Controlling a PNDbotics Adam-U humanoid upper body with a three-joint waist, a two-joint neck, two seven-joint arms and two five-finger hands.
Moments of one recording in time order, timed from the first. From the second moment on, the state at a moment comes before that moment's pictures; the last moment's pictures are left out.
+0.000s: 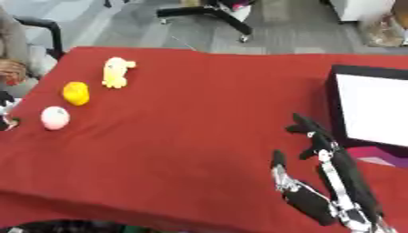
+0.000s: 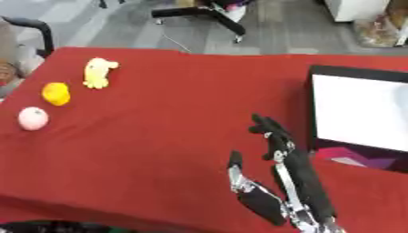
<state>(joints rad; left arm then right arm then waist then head) -0.84 0.89 0.04 -0.01 -1.18 -0.38 -0.05 -0.18 -0.32 0.67 -1.98 0.58 0.24 -0.26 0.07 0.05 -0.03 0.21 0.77</state>
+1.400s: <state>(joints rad) -0.91 0.81 0.14 -0.29 -1.34 -0.54 -0.33 -0.18 -0.32 0.67 -1.98 0.58 0.24 -0.26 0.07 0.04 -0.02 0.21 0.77</state>
